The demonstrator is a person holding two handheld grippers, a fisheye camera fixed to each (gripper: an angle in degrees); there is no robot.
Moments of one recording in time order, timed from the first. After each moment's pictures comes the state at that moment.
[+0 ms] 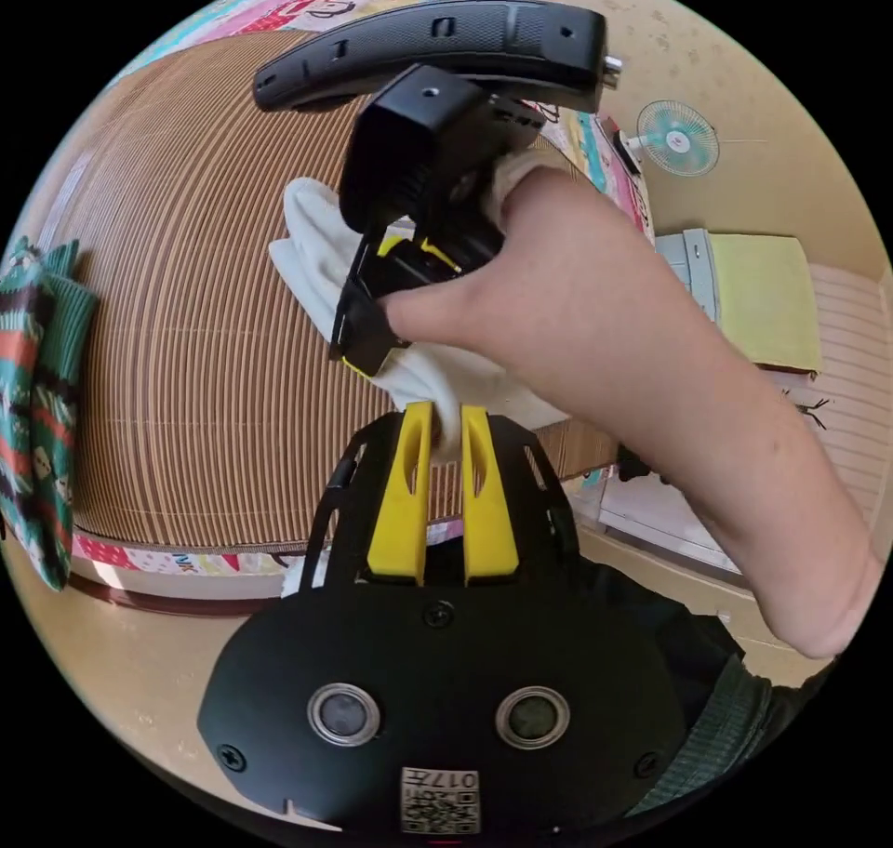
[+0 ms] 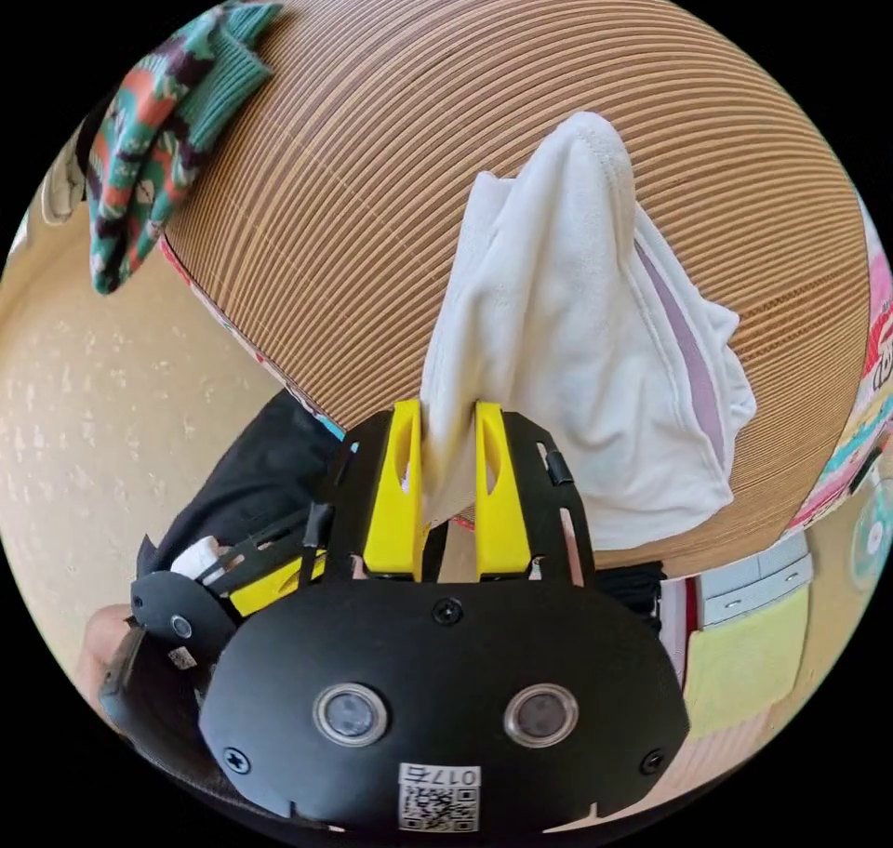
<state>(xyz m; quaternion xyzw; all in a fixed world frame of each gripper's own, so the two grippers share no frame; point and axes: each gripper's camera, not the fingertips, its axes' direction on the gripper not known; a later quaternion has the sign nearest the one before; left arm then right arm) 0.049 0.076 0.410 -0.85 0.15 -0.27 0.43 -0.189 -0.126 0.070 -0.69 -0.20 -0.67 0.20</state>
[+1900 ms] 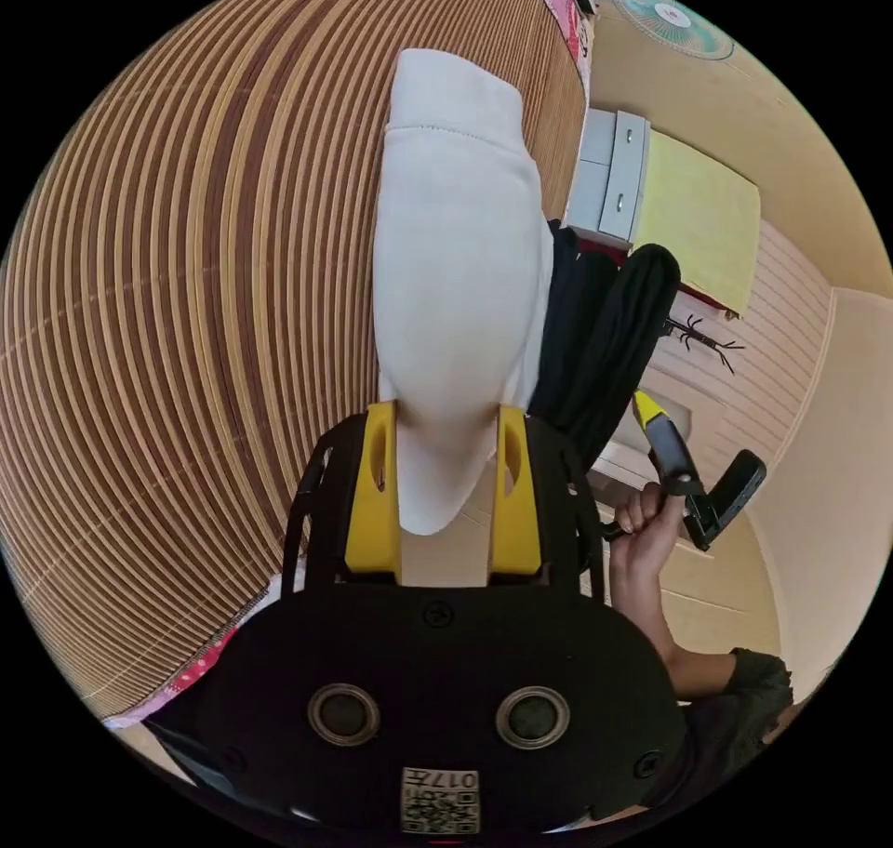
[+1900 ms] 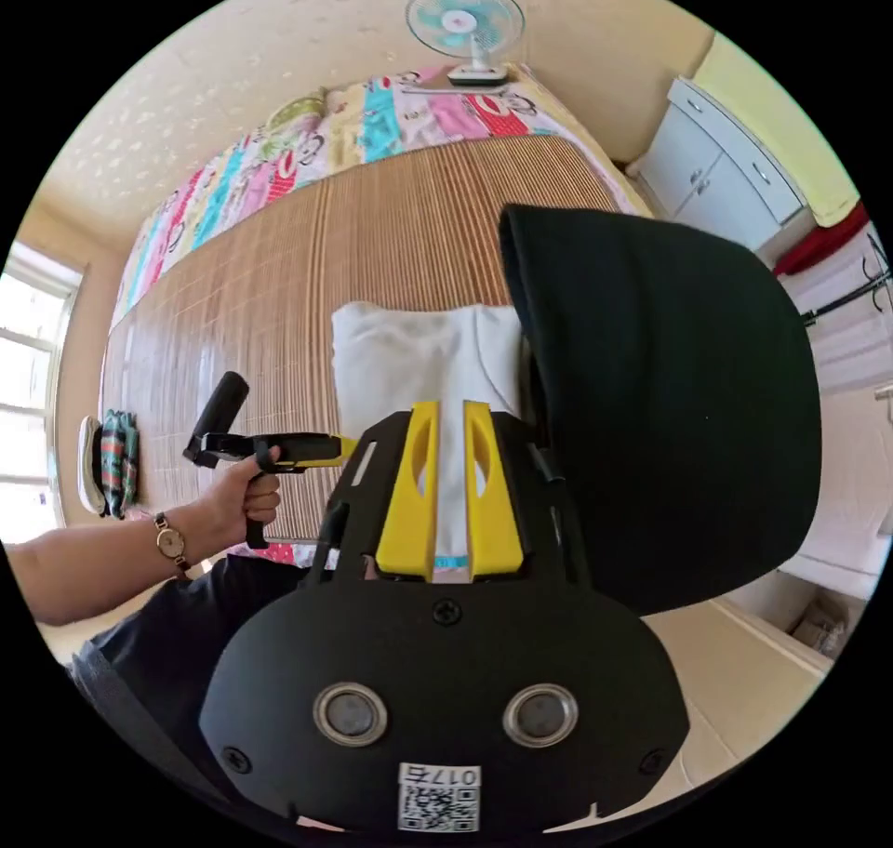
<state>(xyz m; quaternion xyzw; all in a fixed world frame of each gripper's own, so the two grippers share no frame) 0.431 0.230 0.440 -0.82 0.33 -0.41 0.20 0.326 -0.432 0.303 -0.59 -0.17 -0.26 0.74</state>
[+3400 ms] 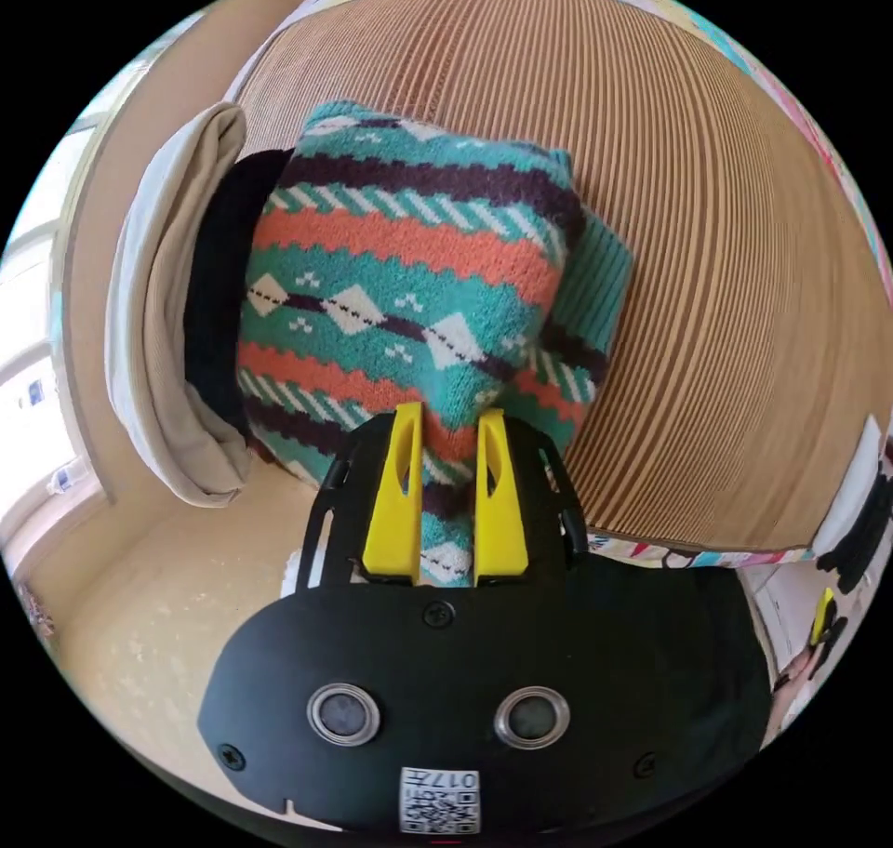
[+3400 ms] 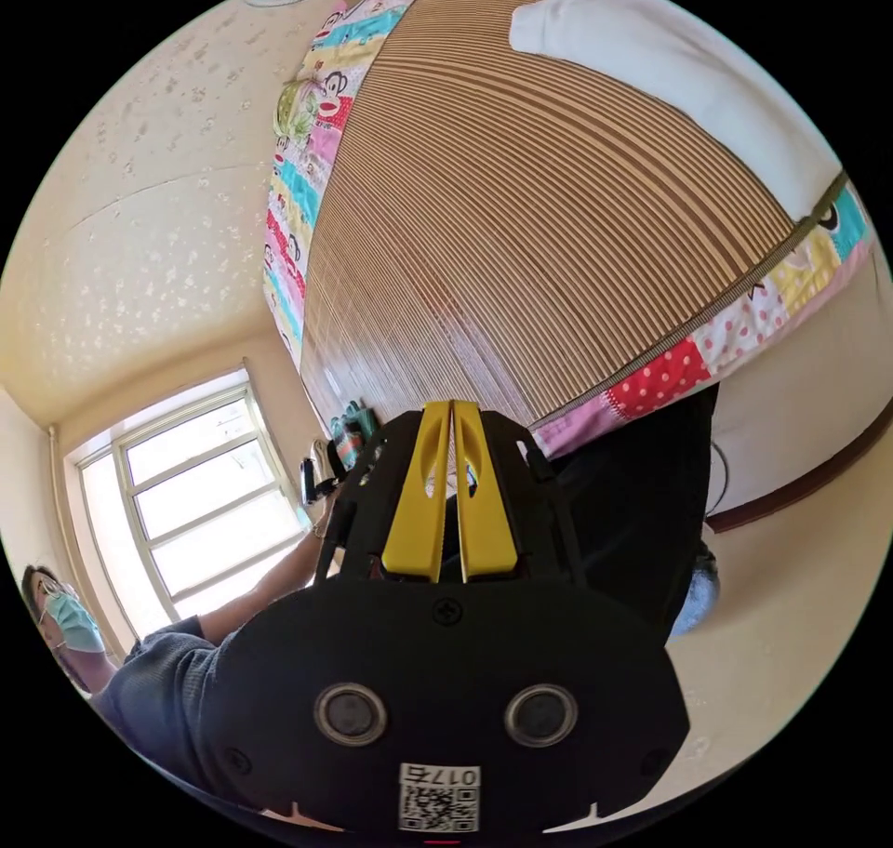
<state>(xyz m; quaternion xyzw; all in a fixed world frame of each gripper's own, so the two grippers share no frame) -0.172 0.175 0.387 -0.93 -0.12 0.03 0.35 0.303 -0.149 0.036 -0.74 -0.25 0.16 0.60</state>
